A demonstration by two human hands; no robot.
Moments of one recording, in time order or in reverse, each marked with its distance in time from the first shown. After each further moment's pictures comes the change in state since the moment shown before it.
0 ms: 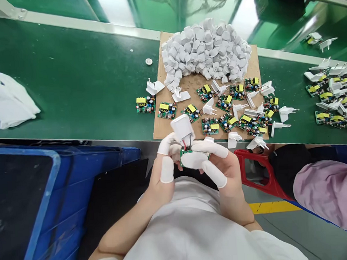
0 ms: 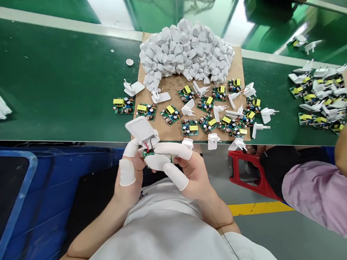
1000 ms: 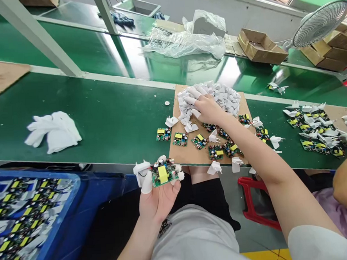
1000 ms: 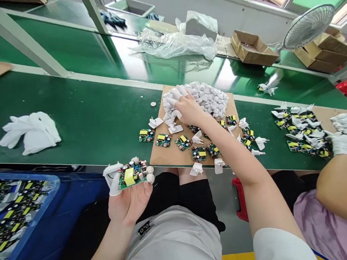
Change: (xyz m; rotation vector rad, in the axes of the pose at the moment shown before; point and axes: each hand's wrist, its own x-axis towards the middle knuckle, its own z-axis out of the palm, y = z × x) left_hand 0.008 0.011 -0.050 -1.057 -0.111 -0.190; right_hand 0.258 -0.020 -0.030 -1.602 -0.536 -0.447
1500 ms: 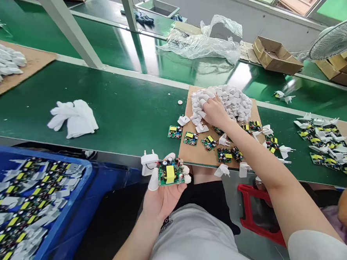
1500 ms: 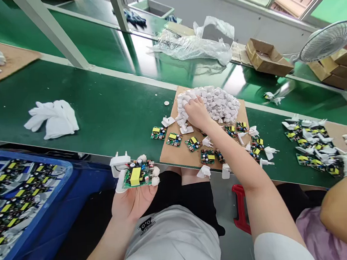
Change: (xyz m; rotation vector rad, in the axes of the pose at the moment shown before) left_hand -0.008 0.005 0.008 0.095 0.086 0.034; right_hand 0.019 -0.005 0.033 -0.142 0.107 0.082
